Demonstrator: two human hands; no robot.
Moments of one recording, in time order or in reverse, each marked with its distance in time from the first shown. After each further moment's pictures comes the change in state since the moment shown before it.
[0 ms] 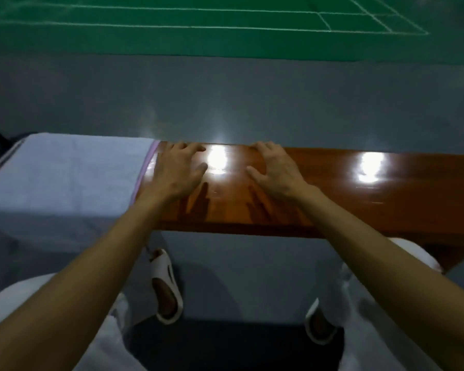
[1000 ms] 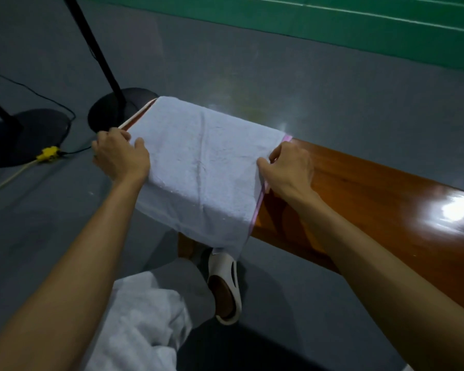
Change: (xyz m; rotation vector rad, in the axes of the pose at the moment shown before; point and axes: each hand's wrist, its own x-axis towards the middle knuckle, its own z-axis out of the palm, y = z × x) left_hand -0.061 -0.329 -0.087 0.176 0.556 -0.953; right_hand 0.123 -0.209 0.178 0.090 0.027 0.167
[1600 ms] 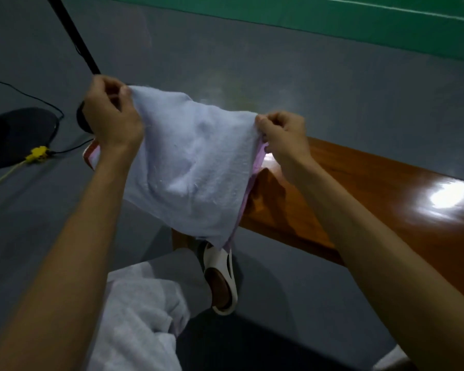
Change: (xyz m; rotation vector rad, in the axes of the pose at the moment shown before) left_hand -0.005 0.061 -0.050 -0.561 0.095 0.273; right_hand 0.009 -0.013 -0.040 0.801 -0.097 0.113
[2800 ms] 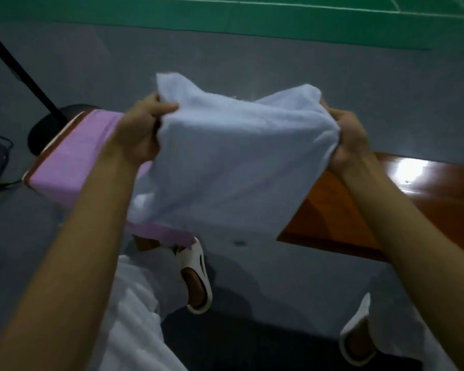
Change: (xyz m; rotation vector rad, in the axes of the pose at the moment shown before) left_hand -0.068 0.155 0.045 -0.733 -0.983 -0.541; right_hand -0.056 -0.034 -0.201 0.758 0.051 0.231
